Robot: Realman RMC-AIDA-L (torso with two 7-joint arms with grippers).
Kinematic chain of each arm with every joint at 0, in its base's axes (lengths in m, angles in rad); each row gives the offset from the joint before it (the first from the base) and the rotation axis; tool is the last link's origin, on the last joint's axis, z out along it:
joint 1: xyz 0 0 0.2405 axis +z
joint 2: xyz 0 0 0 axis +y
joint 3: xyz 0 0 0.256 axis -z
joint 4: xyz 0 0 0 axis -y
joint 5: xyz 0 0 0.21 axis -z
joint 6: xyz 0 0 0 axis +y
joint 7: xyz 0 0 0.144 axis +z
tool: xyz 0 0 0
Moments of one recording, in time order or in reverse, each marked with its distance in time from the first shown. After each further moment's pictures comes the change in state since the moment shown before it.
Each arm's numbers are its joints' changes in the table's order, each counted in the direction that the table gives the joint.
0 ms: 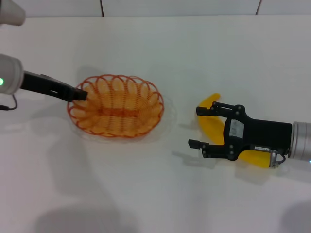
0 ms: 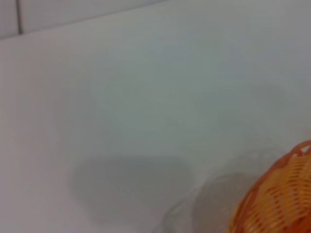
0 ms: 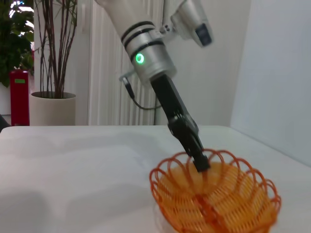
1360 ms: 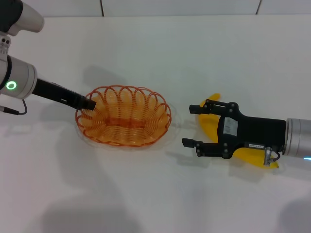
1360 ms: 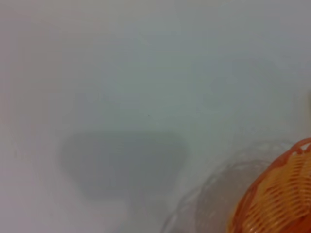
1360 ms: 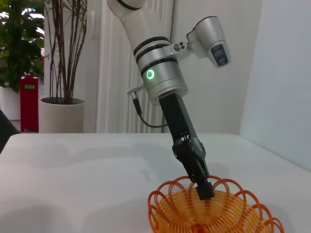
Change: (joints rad) left arm -0.061 0.003 -0.011 0.095 -0.049 -0.009 -0.026; right arm 0.028 -0.001 0.003 -0.023 0.000 -0.004 0.000
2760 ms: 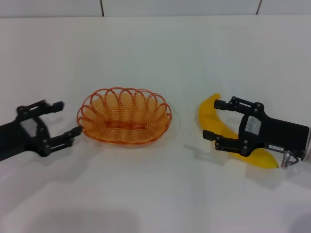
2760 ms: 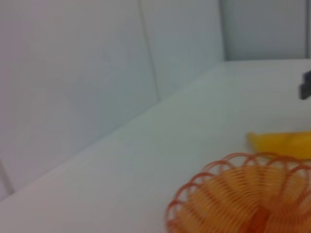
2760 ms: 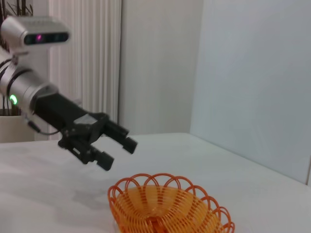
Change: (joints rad) left arm 0.711 -0.003 -0.394 -0.292 0.989 -0.094 1.056; right arm -0.105 -0.005 -0.010 0.024 -0.102 -0.001 -0.003
